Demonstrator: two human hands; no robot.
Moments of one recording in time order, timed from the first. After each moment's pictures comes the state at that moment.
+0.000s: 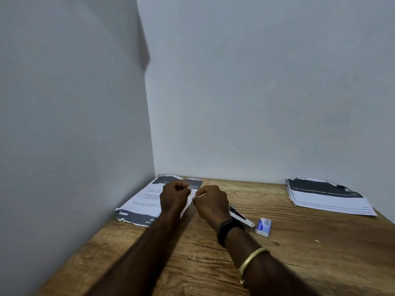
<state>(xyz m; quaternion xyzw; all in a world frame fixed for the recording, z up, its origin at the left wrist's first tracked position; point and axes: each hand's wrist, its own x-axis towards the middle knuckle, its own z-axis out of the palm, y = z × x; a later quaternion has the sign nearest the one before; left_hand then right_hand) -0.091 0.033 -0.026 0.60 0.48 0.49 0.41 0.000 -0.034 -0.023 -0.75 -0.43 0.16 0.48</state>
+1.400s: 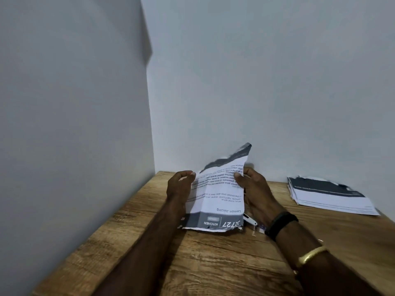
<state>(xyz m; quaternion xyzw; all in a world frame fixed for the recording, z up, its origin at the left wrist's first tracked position) -0.080 0.043 -0.013 0.51 0.44 0.50 0.54 0.076 -0.072 -0.003 -0.49 -0.34 0.36 0.72</state>
